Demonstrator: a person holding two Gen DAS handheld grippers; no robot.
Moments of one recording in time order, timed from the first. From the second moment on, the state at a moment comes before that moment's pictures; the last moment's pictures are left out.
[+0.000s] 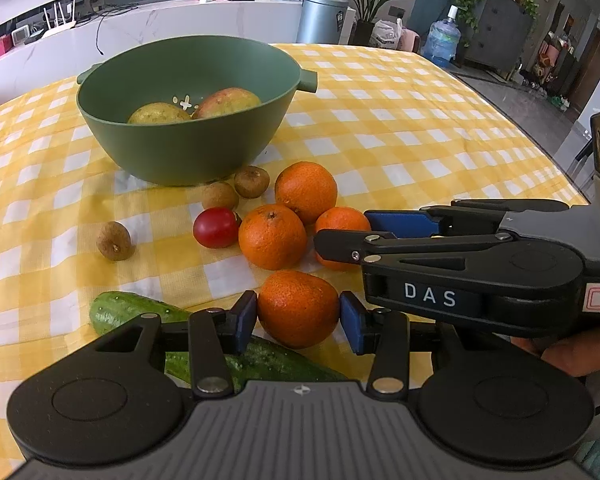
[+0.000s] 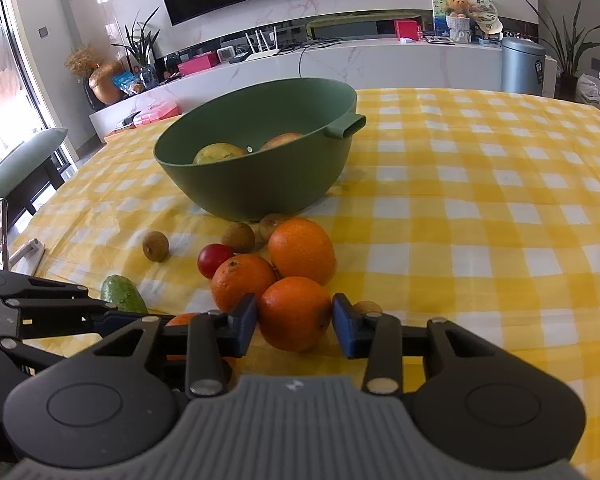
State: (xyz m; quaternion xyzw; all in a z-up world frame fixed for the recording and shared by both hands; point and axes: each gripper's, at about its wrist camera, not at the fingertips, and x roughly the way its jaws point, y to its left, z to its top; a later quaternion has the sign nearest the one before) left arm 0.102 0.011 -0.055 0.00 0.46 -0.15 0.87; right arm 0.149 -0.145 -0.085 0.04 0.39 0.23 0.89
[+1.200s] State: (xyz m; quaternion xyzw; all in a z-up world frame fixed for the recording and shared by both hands) left arm 0.135 0.057 0.025 -0.05 0.36 -0.09 0.93; right arm 0.155 -0.147 -0.018 0.03 0.28 0.25 0.93
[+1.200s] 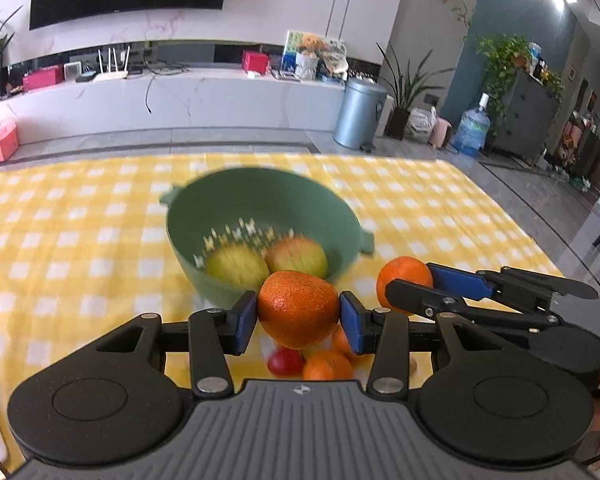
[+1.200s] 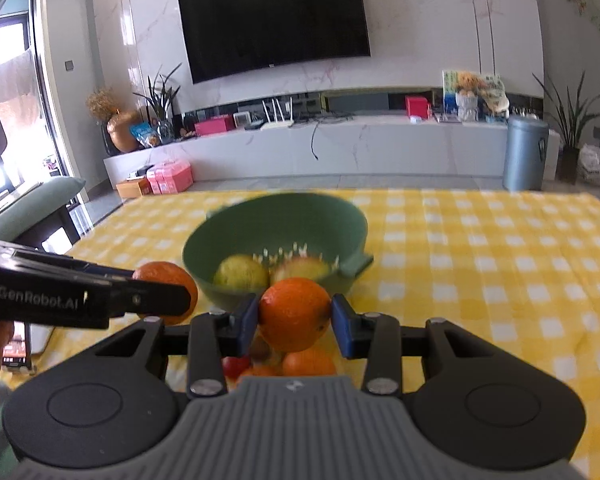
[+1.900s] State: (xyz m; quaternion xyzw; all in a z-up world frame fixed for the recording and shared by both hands) left arm 0.224 0.090 0.006 -0.05 0.38 -0.10 0.92; right arm 0.251 -0.097 -0.003 -0.03 0.30 0.28 0.91
